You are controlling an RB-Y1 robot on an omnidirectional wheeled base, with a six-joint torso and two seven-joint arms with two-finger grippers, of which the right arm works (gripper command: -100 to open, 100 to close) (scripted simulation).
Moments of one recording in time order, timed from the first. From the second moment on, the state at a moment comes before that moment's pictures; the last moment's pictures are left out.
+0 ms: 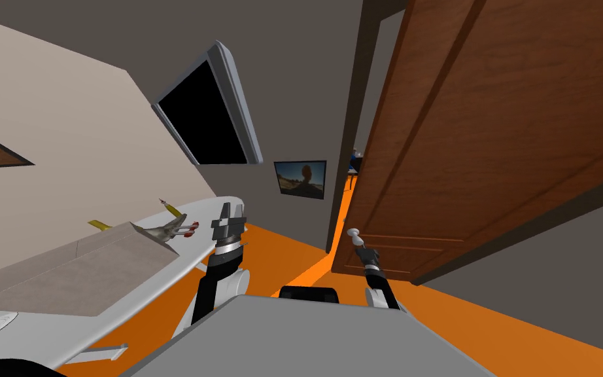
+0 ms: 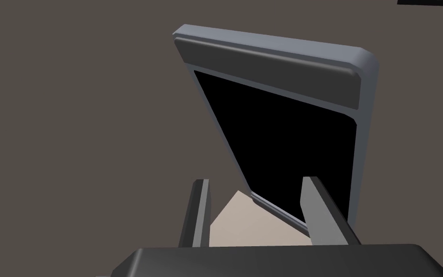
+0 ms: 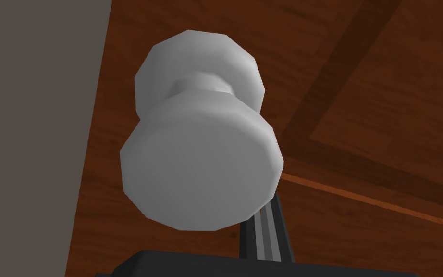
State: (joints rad) arm -0.01 -0.25 0.04 -0.71 -0.39 -0.82 -1.15
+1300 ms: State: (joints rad) arm -0.05 -0.24 0.08 -0.69 -0.46 -0.80 -1.36
